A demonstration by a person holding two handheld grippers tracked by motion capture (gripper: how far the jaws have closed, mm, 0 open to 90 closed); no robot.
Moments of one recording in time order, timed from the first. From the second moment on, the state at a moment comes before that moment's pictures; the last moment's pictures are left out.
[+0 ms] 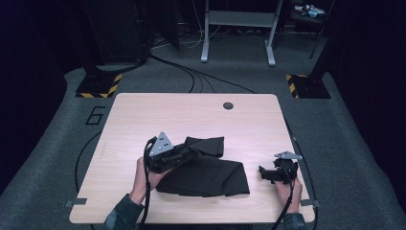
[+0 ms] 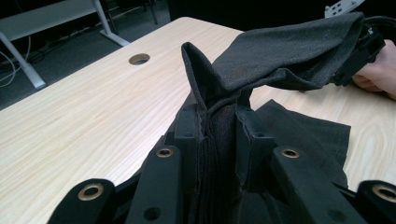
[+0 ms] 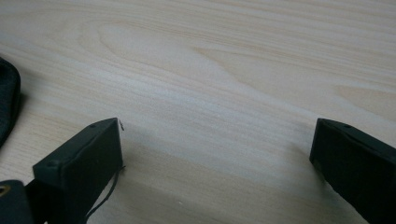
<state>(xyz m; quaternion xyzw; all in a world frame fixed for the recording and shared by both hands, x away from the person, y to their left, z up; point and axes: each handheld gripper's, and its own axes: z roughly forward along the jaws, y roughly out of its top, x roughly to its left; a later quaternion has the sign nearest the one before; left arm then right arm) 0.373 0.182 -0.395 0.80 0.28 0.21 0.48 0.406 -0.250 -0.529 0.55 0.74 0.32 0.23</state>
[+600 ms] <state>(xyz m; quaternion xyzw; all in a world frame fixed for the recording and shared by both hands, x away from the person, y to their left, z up) 0.368 0.234 -0.386 0.76 0.32 0.25 0.51 0.406 -0.249 -0.529 0.55 0.74 0.32 0.23</state>
